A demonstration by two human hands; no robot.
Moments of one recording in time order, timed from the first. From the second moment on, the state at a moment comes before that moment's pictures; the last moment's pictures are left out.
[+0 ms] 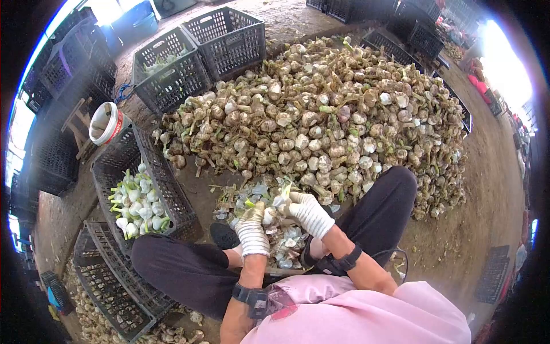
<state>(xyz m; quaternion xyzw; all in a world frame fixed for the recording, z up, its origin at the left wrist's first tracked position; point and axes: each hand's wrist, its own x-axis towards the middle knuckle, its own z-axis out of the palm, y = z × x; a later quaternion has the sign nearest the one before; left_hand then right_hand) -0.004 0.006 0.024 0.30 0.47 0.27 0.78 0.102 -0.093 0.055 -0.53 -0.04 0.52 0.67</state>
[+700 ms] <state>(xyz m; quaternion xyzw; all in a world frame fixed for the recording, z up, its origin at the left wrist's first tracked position) -0.014 0.010 0.030 0.22 0.38 0.34 0.83 0.080 -0.090 0.057 -0.75 -0.29 0.27 0.53</state>
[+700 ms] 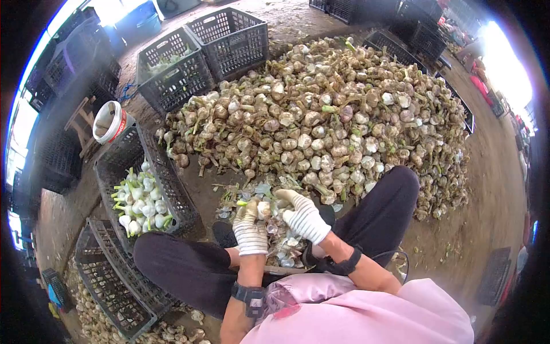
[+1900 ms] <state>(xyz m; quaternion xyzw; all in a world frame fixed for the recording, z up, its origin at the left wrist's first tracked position) -0.008 0.030 0.013 0.10 0.31 0.28 0.90 0.080 -0.080 0.072 -0.71 -0.52 0.35 0.31</state>
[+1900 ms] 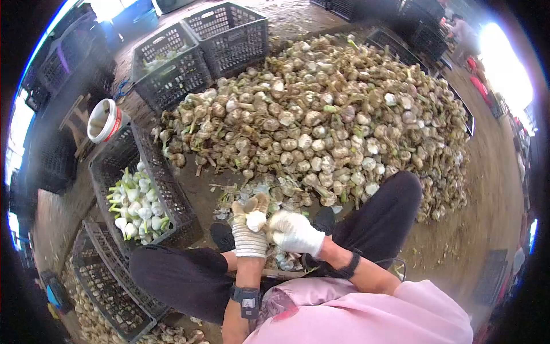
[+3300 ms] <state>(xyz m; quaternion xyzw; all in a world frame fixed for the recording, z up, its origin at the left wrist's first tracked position) -0.012 0.046 -0.047 0.09 0.59 0.27 0.75 0.148 0.113 -0.129 -0.80 -0.57 0.19 0.00</state>
